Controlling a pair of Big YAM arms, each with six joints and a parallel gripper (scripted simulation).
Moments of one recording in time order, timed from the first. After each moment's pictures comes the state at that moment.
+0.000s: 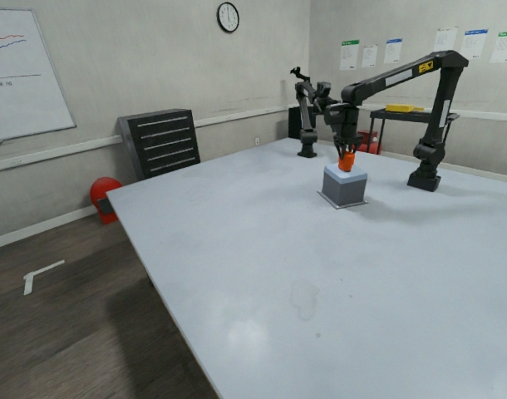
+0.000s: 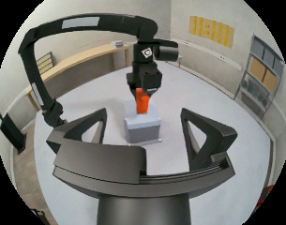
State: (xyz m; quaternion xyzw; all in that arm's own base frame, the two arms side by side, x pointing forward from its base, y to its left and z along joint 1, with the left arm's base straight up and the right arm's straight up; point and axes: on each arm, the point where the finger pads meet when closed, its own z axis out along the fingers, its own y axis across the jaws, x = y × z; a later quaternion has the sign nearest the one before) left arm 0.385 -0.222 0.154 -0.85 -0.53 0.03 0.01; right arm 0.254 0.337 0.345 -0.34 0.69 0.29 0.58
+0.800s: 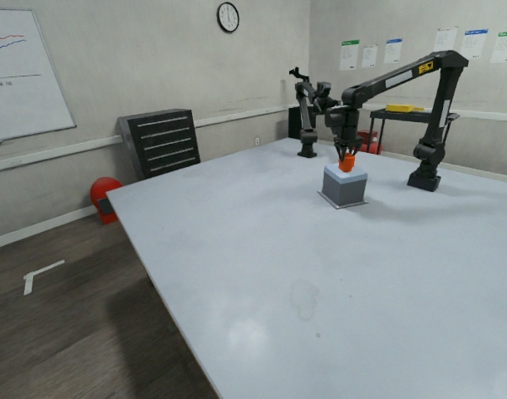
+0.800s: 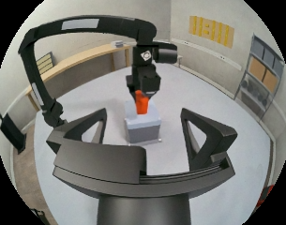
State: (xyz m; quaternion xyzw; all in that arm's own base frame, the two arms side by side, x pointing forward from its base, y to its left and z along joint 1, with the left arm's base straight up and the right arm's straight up) left arm 0.383 -0.221 0.143 -0.85 -0.53 0.02 0.00; right arm 0.254 0.337 0.345 -0.34 0.69 0.29 0.58
